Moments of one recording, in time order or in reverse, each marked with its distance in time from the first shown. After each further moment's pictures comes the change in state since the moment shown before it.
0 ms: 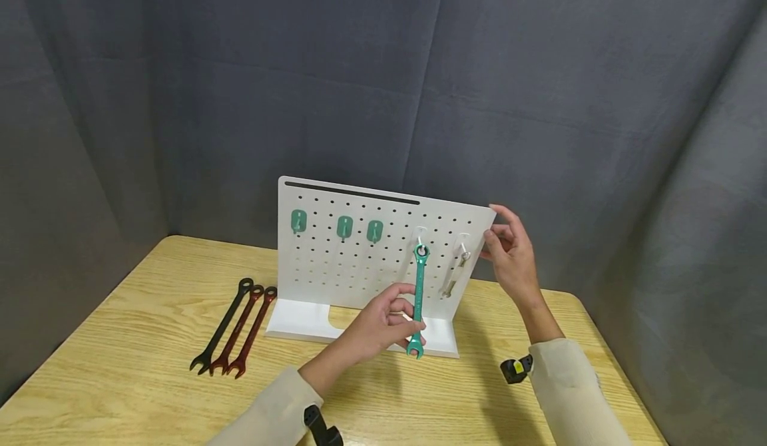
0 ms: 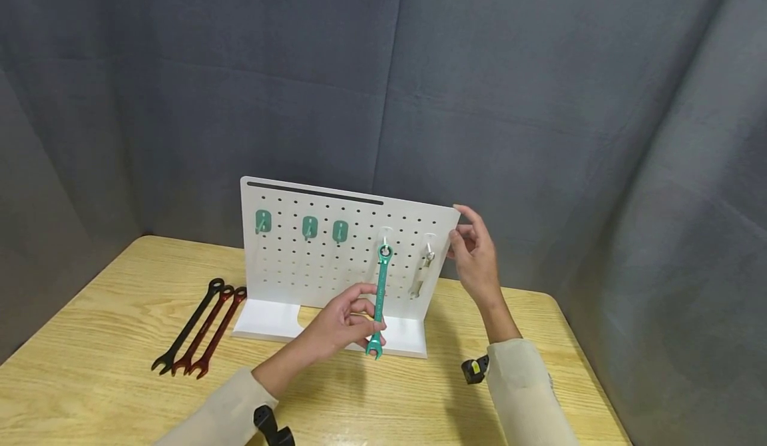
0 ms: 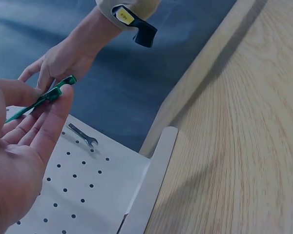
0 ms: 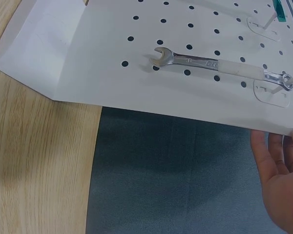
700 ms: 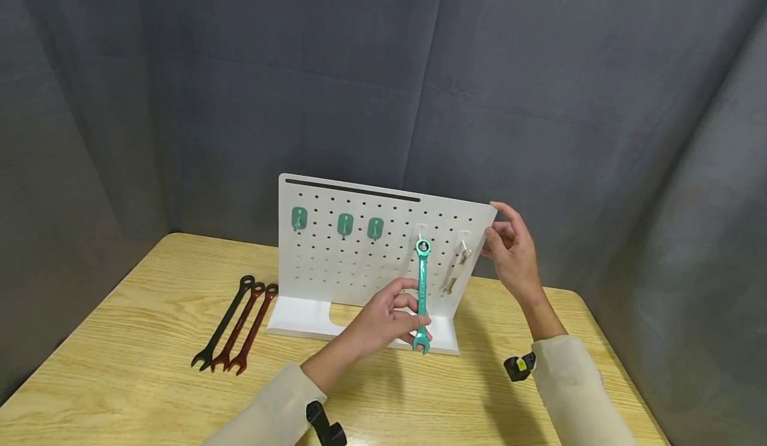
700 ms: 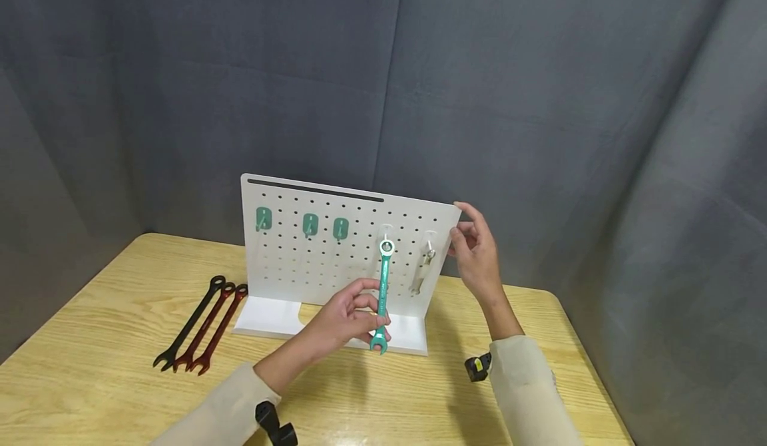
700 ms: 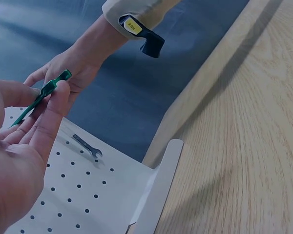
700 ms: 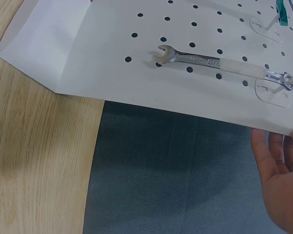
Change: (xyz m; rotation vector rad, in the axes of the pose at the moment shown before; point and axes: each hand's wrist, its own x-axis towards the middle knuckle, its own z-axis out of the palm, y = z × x) left_hand 0.004 0.008 0.006 -0.082 0.012 -0.022; right_hand 0.001 -0.010 0.001 -0.007 0.000 0.026
